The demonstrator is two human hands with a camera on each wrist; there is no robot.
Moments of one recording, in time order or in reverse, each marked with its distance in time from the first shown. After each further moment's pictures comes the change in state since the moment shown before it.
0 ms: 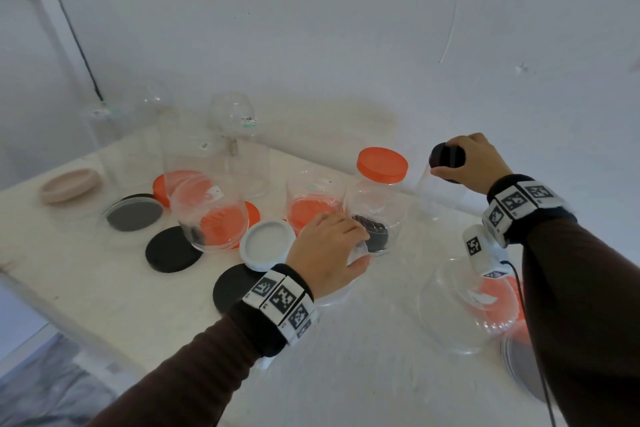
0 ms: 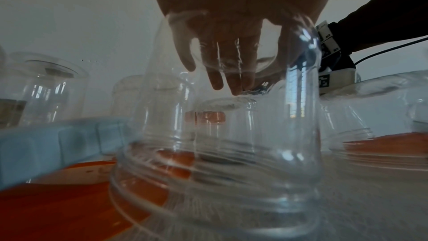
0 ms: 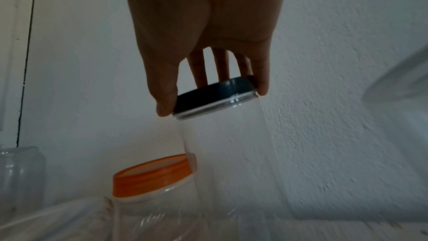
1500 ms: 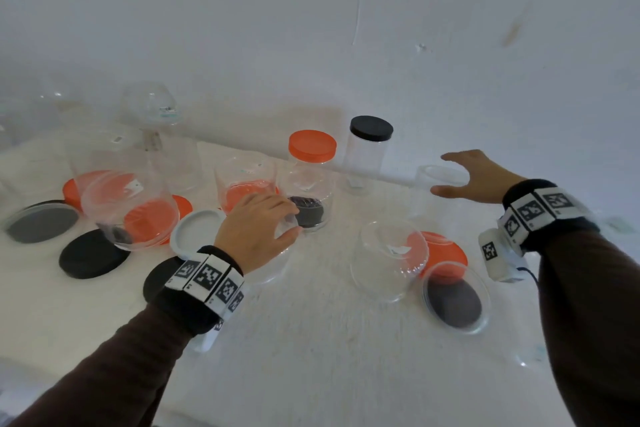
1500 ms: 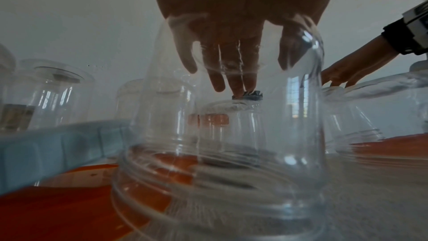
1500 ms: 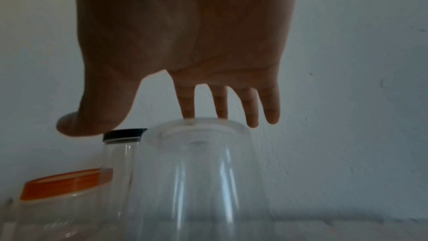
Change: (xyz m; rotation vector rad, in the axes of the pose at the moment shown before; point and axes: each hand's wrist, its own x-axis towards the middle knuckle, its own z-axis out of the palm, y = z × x) left_hand 0.000 0.002 -0.004 -0.028 -0.078 -0.039; right_hand -0.098 0.092 -0.060 -0.165 -0.243 0.196
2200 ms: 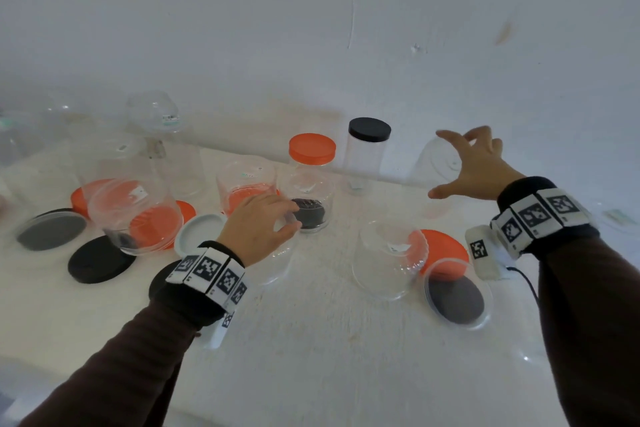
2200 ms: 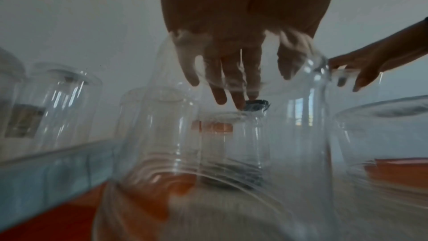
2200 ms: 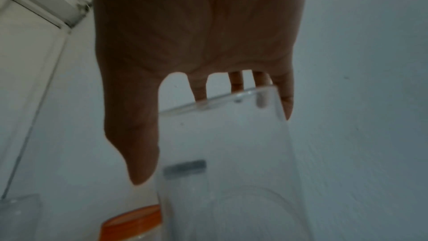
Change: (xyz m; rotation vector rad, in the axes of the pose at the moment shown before) left_hand 0.006 0.002 -0.007 -0.122 -0.075 -0.070; right_hand -0.034 -0.030 -0.007 0.062 0.203 -0.047
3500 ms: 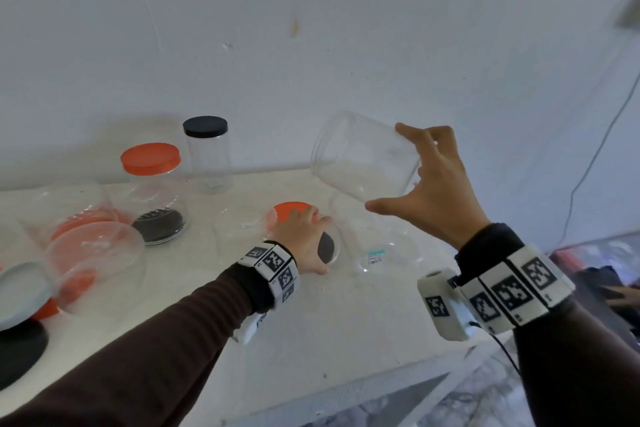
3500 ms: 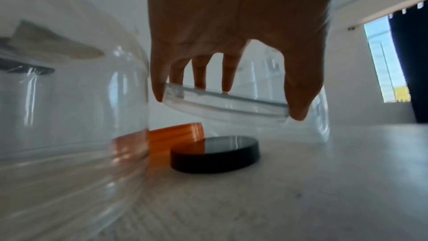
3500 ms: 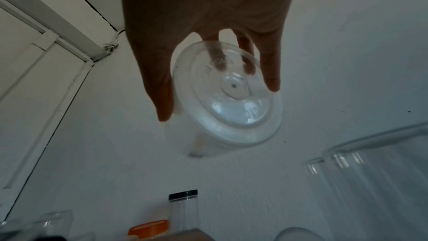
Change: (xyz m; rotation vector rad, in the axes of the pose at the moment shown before) left_hand 0.037 0.220 0.105 0.147 -0.413 0.366; right_hand -0.211 0.047 -0.039 0.202 0.570 0.067
